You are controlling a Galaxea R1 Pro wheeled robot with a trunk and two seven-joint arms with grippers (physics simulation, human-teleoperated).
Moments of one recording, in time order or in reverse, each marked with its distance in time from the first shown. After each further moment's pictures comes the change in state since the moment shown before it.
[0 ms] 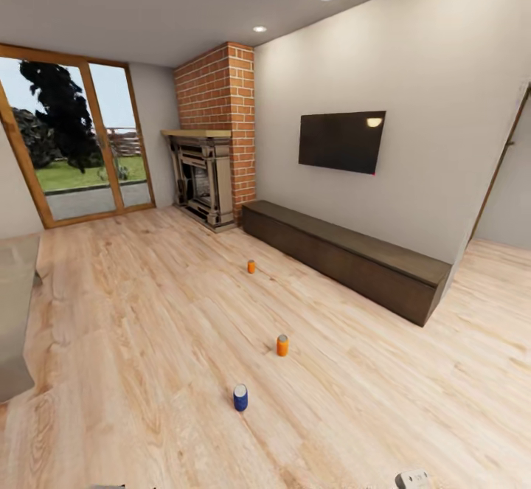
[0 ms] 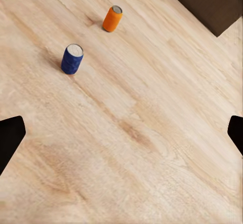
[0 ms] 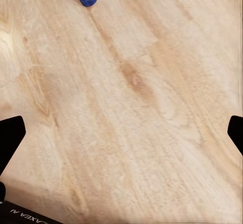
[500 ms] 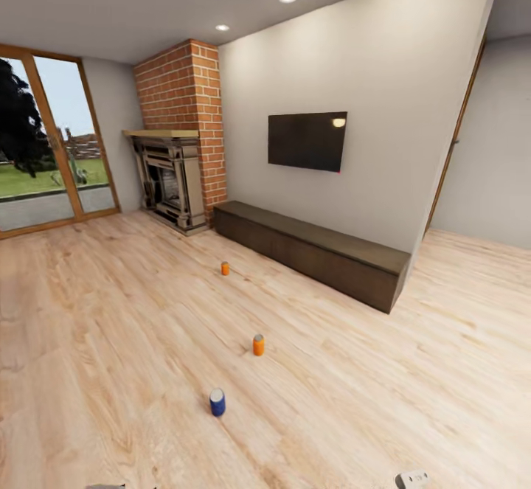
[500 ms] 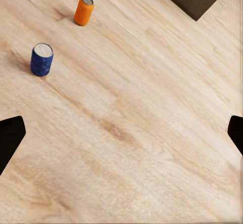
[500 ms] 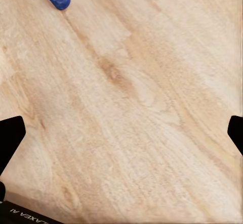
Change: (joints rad) left arm -0.001 0.000 -0.001 0.000 0.000 0.000 0.000; right arm 0.000 0.000 0.000 0.001 0.001 0.000 -0.001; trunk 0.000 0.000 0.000
